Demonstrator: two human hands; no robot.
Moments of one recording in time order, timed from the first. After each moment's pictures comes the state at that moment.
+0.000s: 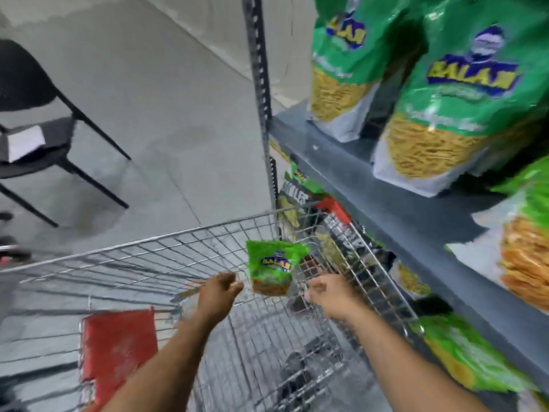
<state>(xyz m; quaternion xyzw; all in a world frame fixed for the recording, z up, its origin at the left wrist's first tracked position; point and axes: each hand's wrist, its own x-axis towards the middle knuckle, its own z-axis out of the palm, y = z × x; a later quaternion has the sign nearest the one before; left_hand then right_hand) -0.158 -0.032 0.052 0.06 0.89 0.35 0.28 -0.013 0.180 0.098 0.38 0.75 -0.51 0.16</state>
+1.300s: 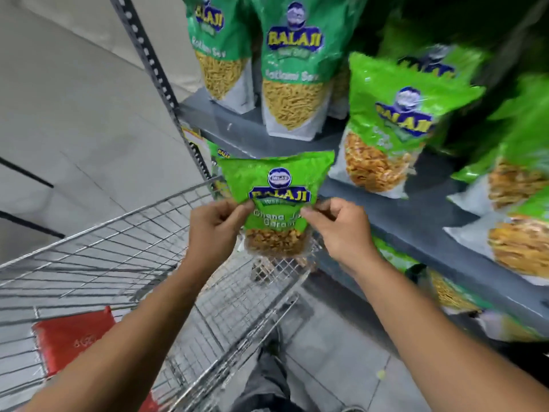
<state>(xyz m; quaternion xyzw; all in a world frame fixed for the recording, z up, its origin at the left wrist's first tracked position) -0.020 0.066 0.245 0.33 0.75 0.55 0.17 0.138 0.186 0.254 0.40 0.65 -0.58 -0.28</state>
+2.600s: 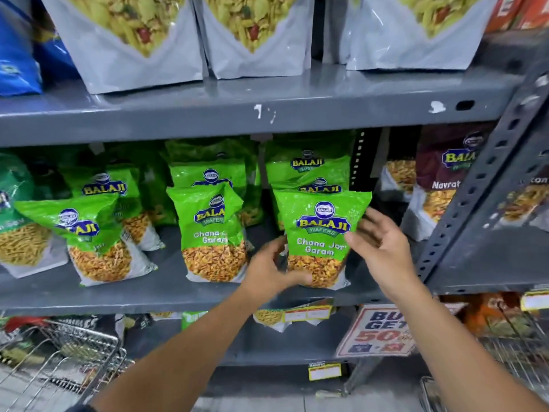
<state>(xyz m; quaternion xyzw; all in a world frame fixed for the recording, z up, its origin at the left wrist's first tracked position) 0.394 0.263 0.274 0.63 0.52 0.38 0.44 0.606 0.252 0.318 0.51 0.51 -0.41 -0.56</state>
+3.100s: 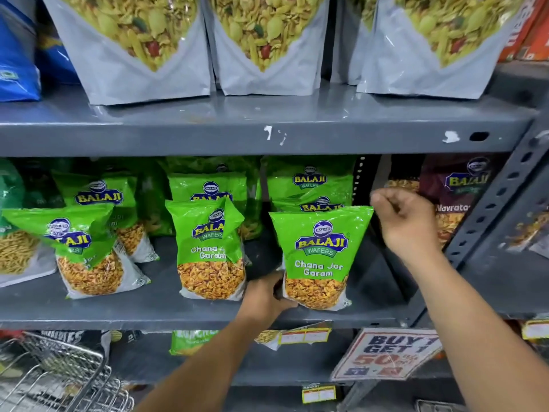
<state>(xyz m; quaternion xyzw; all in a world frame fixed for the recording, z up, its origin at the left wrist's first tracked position) 0.395 0.270 0.245 0.69 0.61 0.29 0.28 0.621 0.304 0.377 0.56 0.57 -0.19 -0.57</state>
